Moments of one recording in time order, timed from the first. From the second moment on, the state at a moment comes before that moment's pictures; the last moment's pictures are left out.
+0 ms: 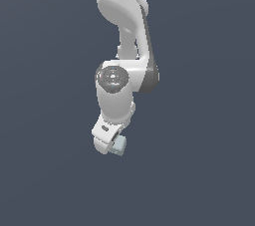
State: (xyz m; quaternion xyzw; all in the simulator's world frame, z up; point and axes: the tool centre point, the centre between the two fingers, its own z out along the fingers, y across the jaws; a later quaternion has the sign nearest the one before) arm 0.095 -0.035 0.129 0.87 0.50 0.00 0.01
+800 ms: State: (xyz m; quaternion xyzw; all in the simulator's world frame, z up) arm 0.108 -0.053 0.112 0.81 0.59 0.00 0.00
